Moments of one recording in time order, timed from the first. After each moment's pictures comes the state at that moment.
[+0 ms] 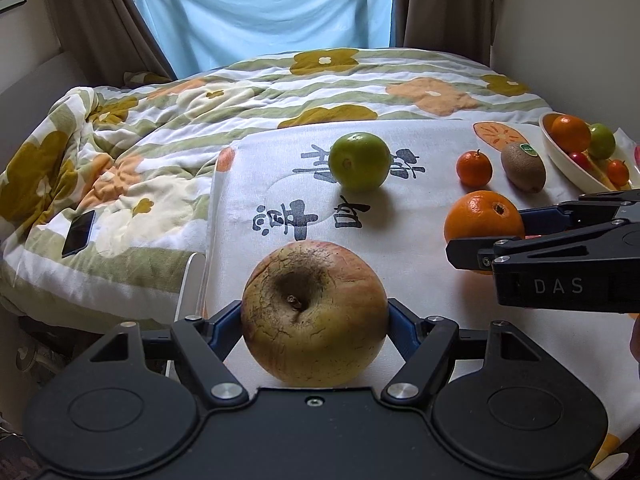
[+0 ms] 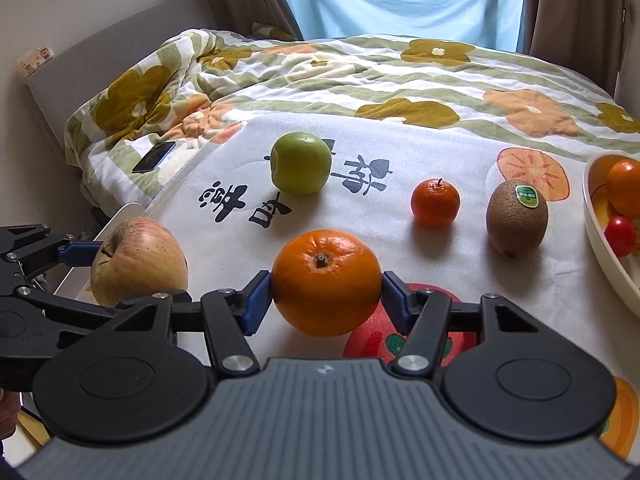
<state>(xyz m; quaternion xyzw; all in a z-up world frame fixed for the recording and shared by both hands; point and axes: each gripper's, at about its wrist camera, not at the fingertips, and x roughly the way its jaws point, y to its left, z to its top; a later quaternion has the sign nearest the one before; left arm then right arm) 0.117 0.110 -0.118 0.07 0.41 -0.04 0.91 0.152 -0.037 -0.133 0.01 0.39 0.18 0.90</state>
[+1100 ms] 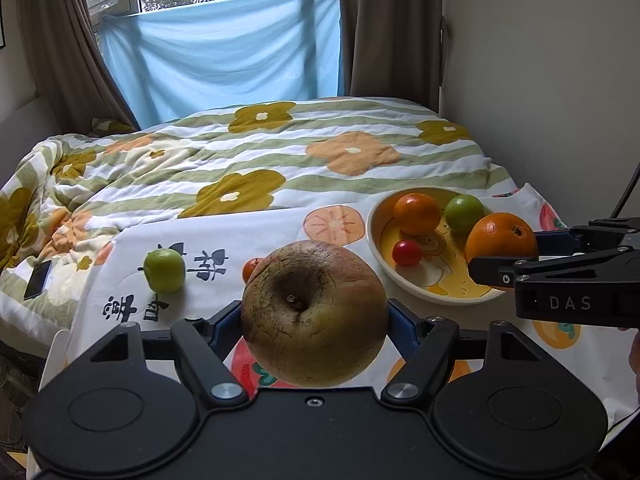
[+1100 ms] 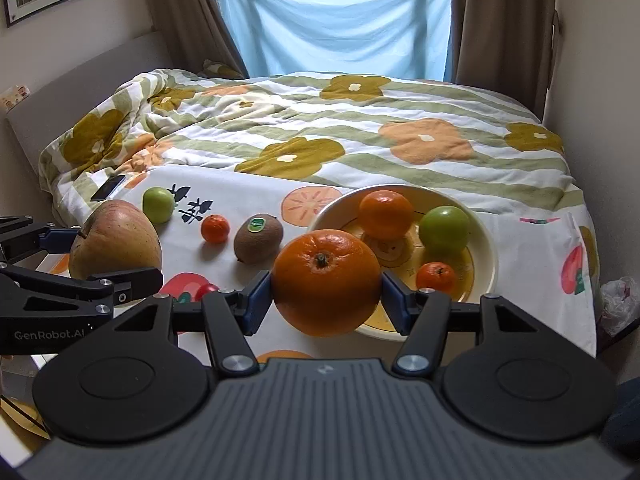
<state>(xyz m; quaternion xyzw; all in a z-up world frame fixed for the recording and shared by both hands) 0.099 -0.096 -0.042 0.06 0.37 -0.07 0.93 0.116 -0.271 -0.054 0.00 0.35 0.13 0.93</state>
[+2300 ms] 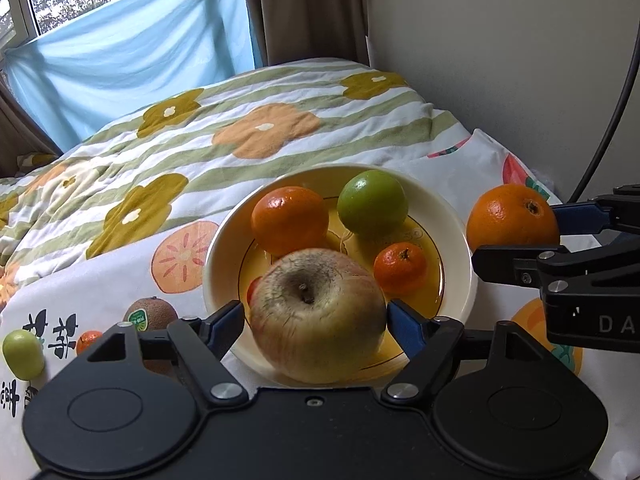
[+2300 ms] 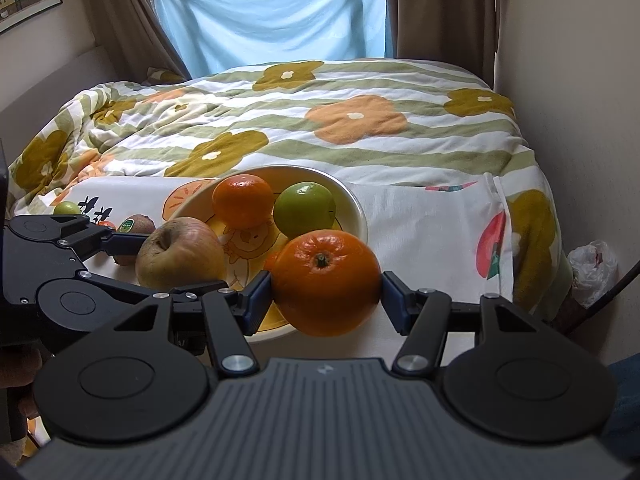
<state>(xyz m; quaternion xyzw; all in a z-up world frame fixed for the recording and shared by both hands) 0.183 -0.225 -0.103 0.14 0.39 -0.15 0.90 0.158 -0.381 -0.094 0.04 0.37 0.08 0.92</state>
